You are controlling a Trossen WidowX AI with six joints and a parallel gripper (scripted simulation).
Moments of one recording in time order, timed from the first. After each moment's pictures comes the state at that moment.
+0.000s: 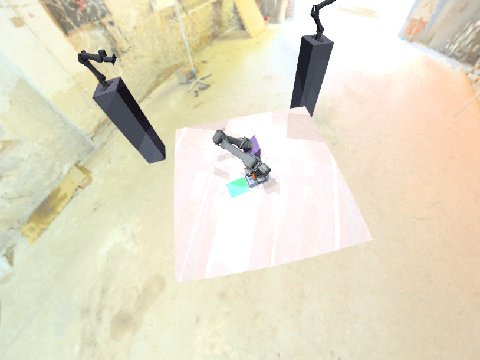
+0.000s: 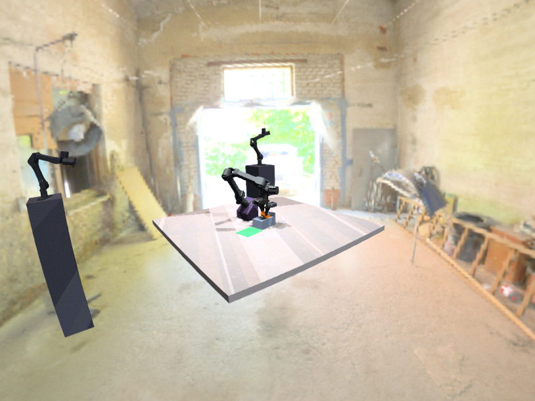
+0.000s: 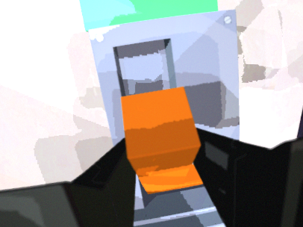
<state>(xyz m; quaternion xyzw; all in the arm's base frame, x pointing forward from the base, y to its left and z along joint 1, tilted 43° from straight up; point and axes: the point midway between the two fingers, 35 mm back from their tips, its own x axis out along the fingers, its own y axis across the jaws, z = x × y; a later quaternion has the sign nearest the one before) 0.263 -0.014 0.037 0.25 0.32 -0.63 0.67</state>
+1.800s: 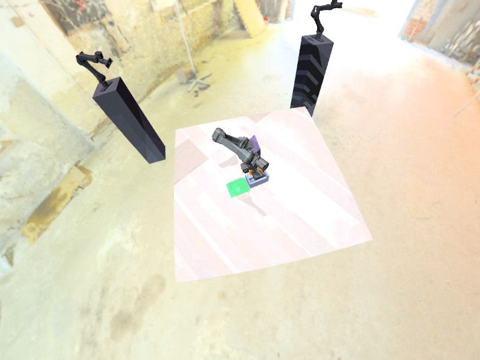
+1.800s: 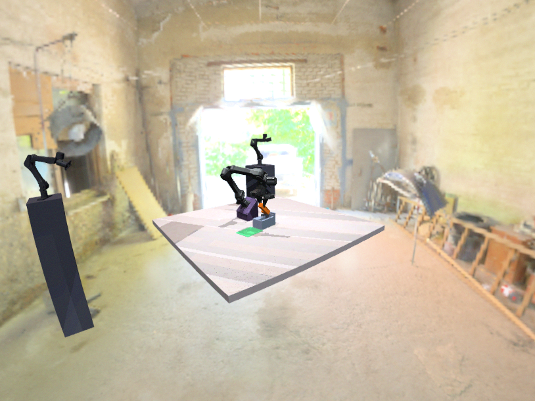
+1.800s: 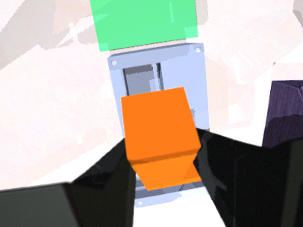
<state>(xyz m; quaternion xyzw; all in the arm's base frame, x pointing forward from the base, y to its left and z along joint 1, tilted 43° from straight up) 0.264 0.014 0.098 0.25 0.32 -0.63 0.66</state>
